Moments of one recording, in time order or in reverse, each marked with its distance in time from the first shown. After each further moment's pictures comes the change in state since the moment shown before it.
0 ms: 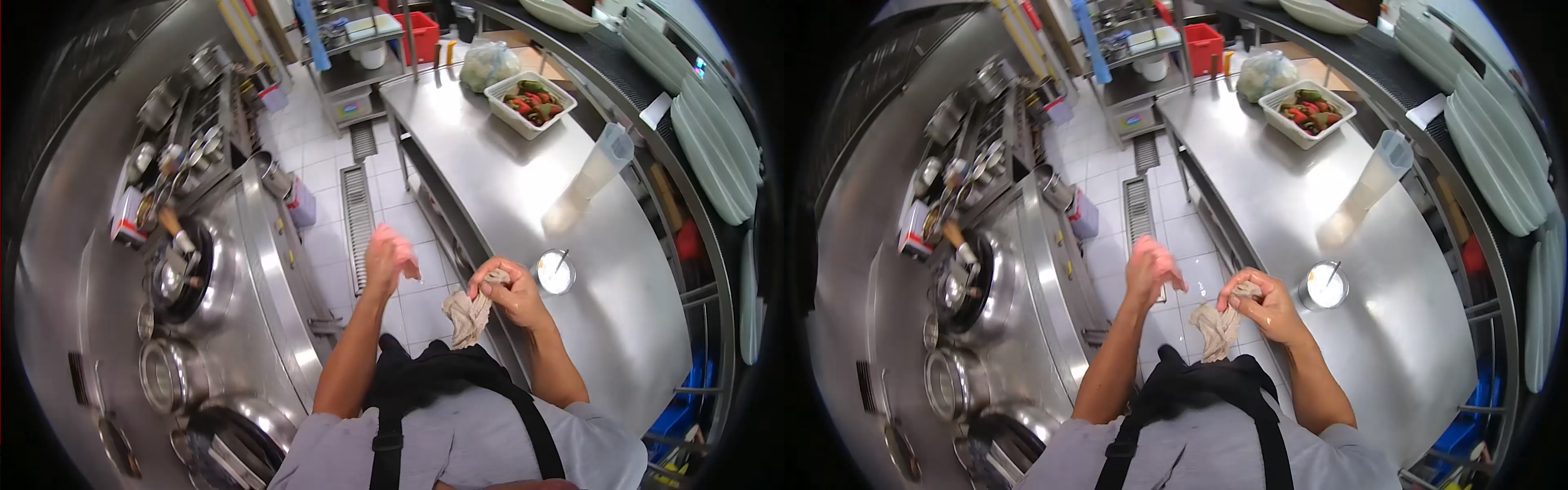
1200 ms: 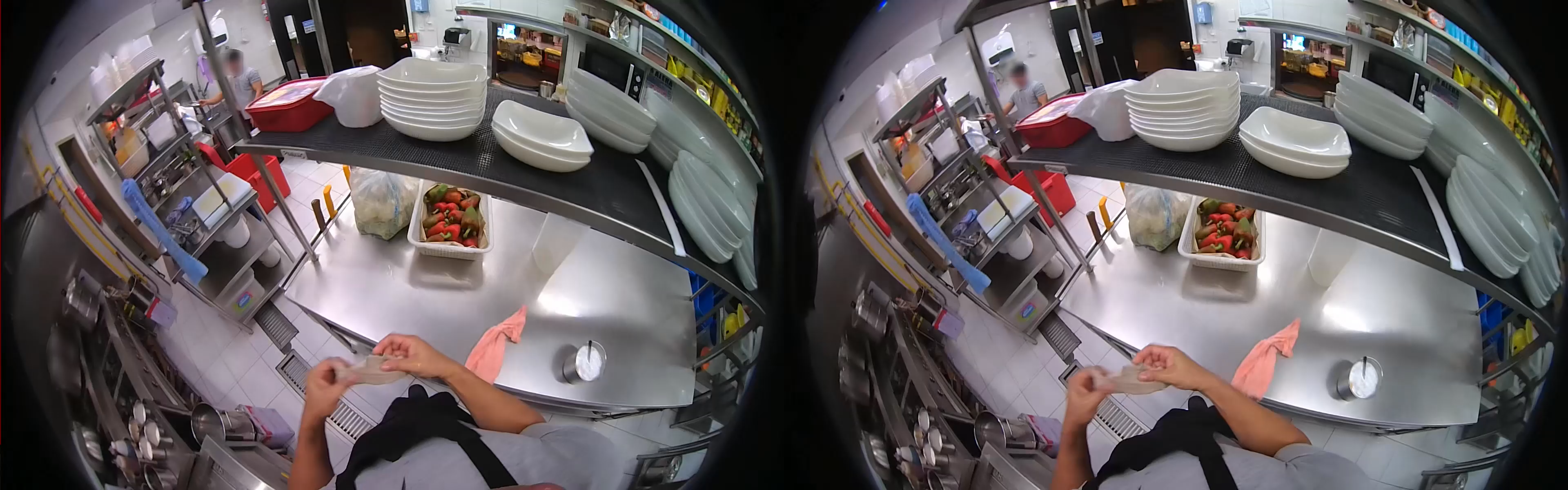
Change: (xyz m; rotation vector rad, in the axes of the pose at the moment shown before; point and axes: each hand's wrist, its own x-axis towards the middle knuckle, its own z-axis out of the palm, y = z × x) left_hand 0.419 0.123 -0.092 0.442 -0.586 -0.038; right_hand 0.442 0.097 -0.090 -0.071 0.351 -0.049
